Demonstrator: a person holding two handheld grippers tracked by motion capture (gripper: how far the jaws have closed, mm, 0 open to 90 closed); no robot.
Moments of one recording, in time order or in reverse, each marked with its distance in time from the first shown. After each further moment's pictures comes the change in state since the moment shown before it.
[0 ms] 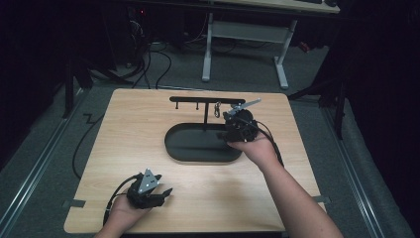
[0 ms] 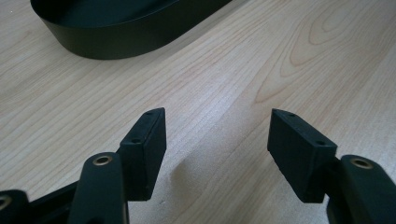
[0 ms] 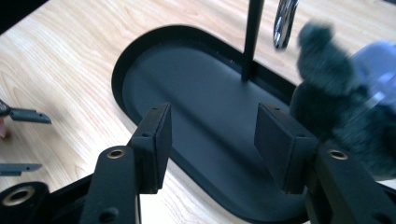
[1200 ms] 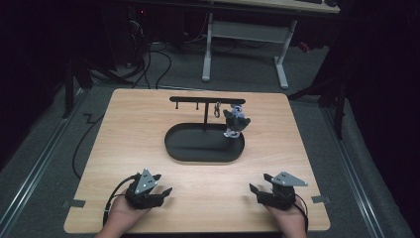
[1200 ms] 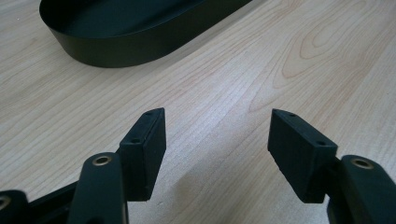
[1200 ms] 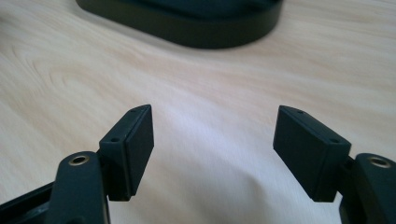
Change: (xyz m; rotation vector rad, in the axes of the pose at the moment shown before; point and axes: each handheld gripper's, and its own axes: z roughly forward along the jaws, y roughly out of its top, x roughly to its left) left arm 0.000 0.002 -0.007 -0.038 -0.008 -0.026; right arm 0.000 -0.228 -0.025 -0.251 -0.168 0.060
